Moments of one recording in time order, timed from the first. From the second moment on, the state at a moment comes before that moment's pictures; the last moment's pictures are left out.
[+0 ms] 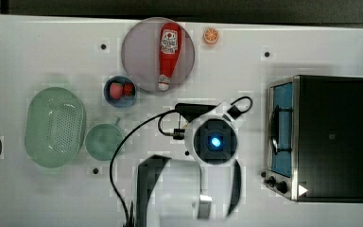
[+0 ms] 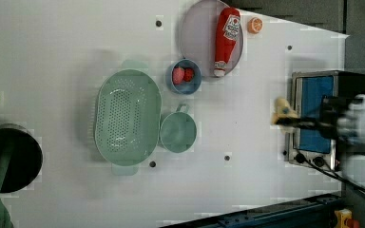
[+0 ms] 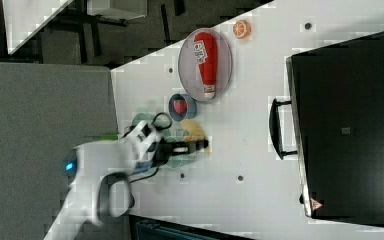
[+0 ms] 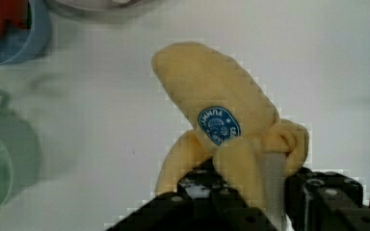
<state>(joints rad) -0.03 -0.14 -0.05 -2.44 0.00 0.73 -0.81</state>
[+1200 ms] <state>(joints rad) 0.03 -0.20 0.42 -2.36 0.13 0.53 -0.26</state>
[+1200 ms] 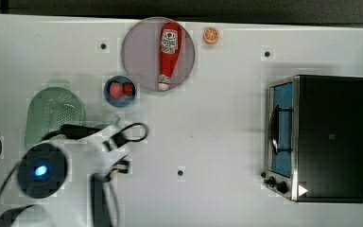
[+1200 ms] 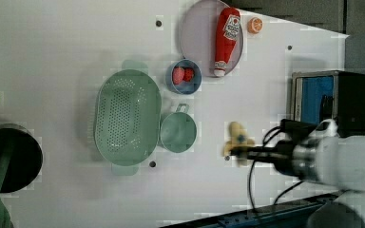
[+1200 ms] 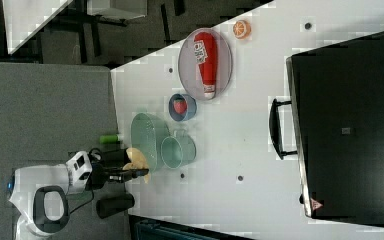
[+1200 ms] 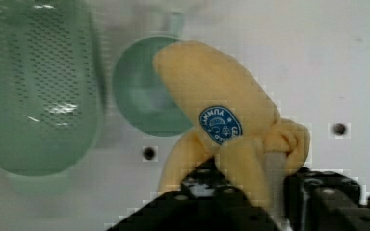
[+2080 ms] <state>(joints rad) 0.03 0.27 0.42 -2.37 0.13 0.98 -0.10</state>
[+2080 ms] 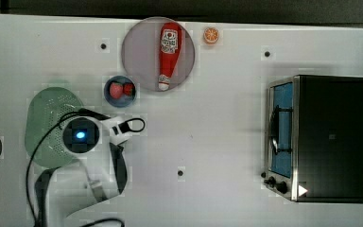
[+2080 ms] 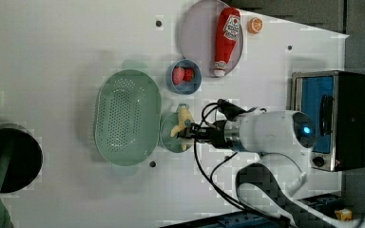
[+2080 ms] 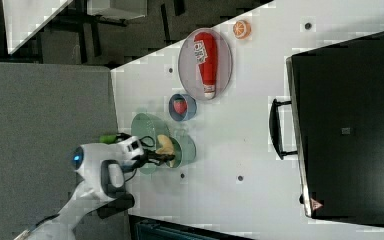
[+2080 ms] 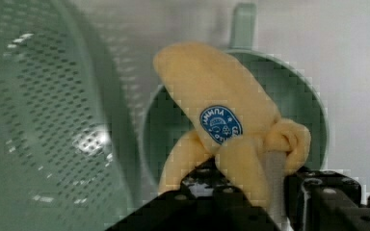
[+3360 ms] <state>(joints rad) 0.05 -0.36 0.22 -2.21 0.11 0.33 0.01</state>
